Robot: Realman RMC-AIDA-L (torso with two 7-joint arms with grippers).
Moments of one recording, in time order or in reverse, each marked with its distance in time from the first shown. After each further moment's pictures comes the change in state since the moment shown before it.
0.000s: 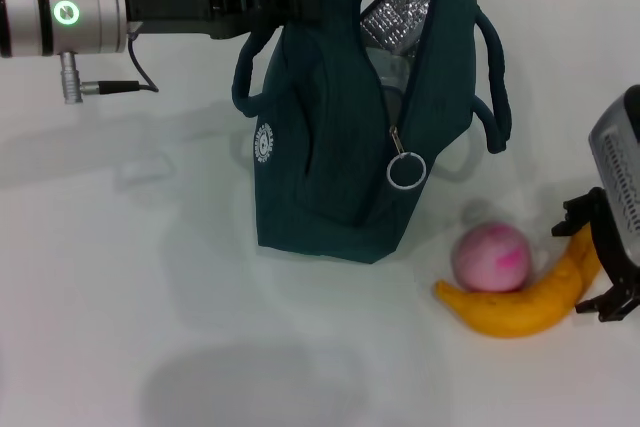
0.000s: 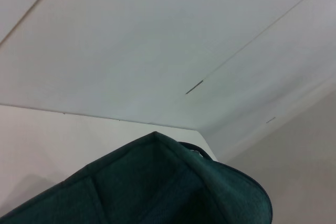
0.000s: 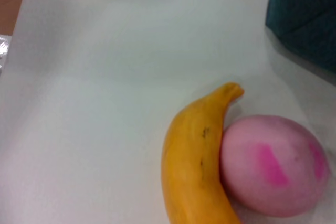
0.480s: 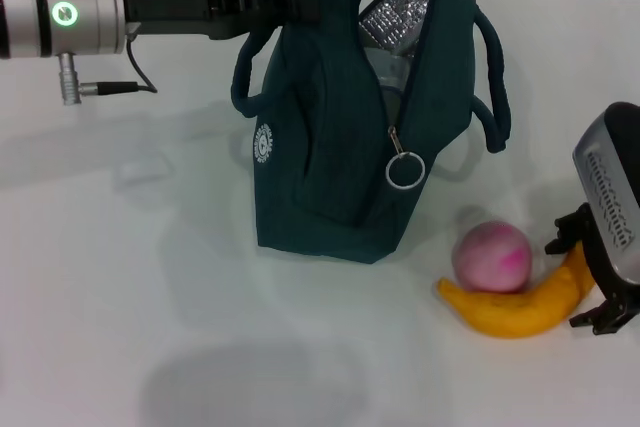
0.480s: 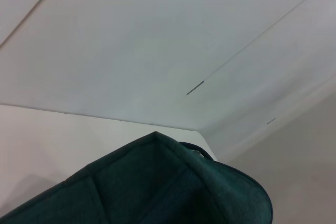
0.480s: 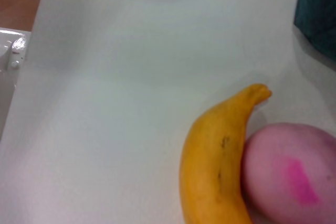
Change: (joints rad) left arm 0.003 0.000 -0.001 0.000 -0.001 0.000 0.000; right arm 0.012 0.005 -0.036 0.030 -0.001 -0.002 0.009
